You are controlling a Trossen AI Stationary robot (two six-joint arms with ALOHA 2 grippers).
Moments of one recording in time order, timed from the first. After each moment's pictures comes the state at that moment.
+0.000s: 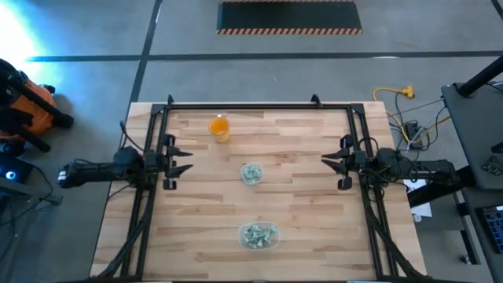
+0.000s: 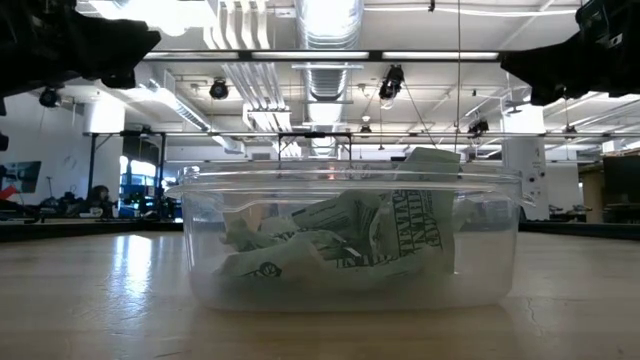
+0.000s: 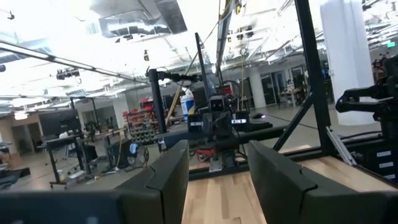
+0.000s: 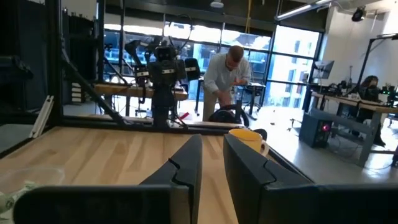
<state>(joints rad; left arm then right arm) 0.05 0.09 0.00 0.35 0.03 0.20 0.02 0.00 0.03 0.11 0.13 -0.10</state>
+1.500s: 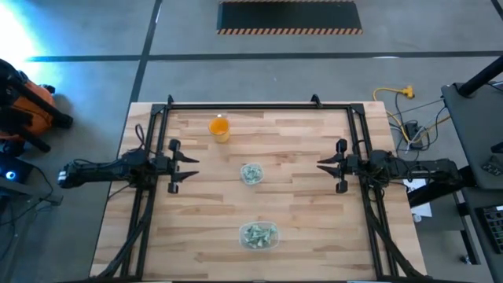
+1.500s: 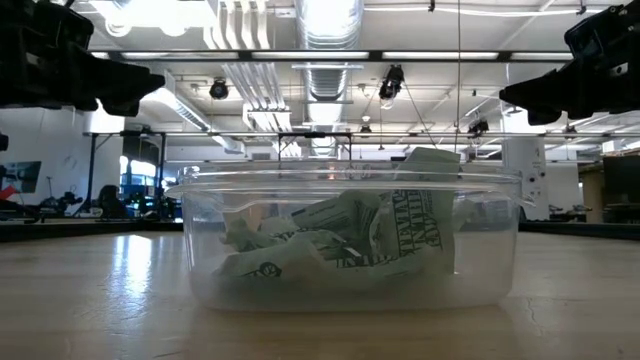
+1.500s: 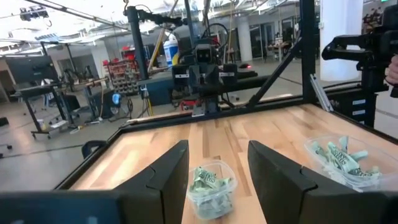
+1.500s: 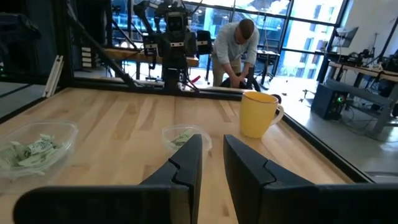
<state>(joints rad) 0.05 0.06 0.00 0.09 0.05 0.16 0.02 0.04 0.01 0.02 0.10 -0.08</state>
